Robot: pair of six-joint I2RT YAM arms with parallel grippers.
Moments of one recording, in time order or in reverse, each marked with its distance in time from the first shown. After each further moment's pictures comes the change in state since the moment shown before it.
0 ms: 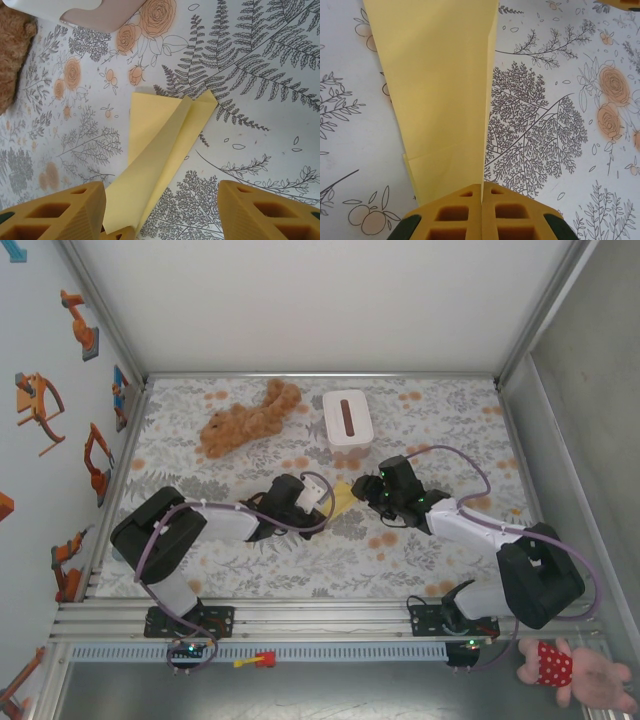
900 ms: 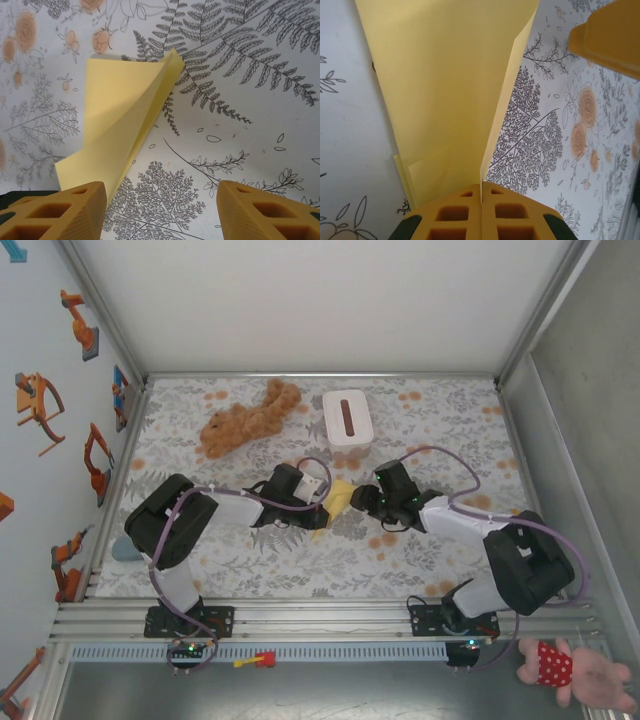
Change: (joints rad) left arm 0.077 0.106 0.101 -0.084 0.226 -0.217; right arm 0.002 0.087 -0.008 -0.014 -0.035 -0.150
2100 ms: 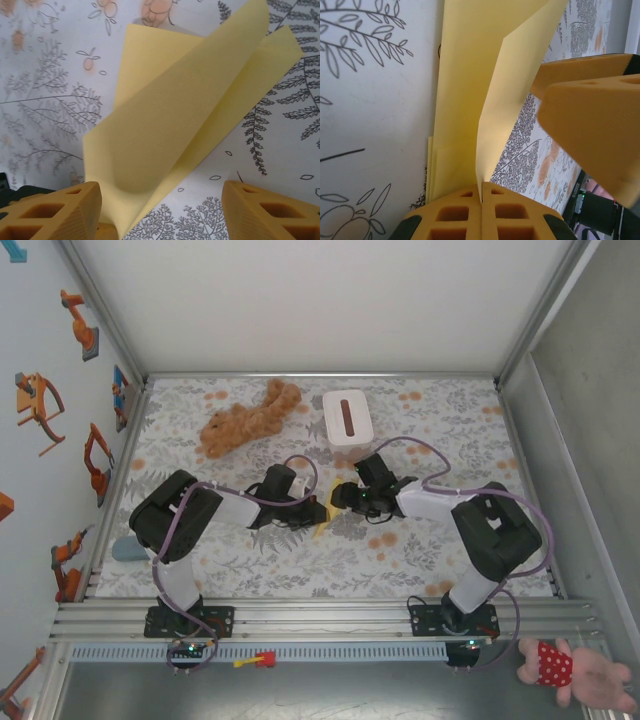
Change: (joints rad) left arm 0.046 0.045 -0.049 0.166 0.093 -0.409; right arm 0.052 0.230 0.169 -0.002 -0.072 -0.109
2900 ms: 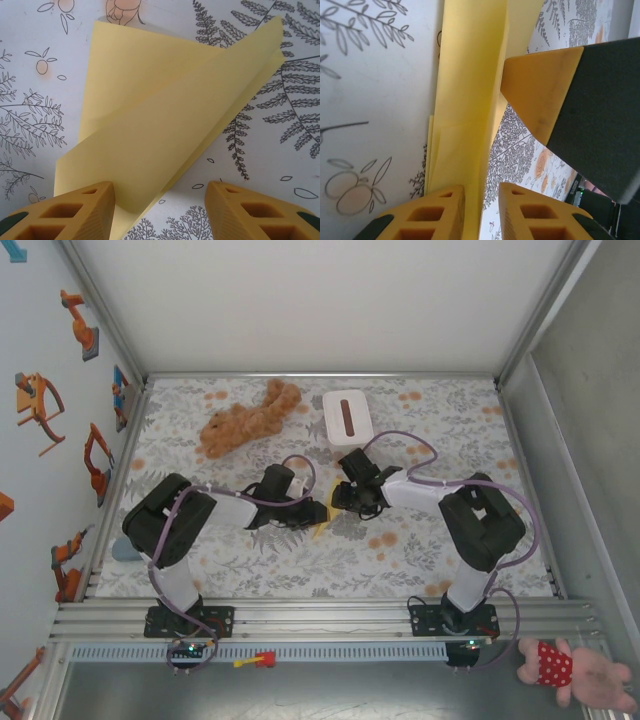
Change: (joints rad) left arm 0.000 -0.060 -0.016 -0.058 -0.018 0.000; right arm 0.049 0.094 0.156 -0.214 0.150 0.005
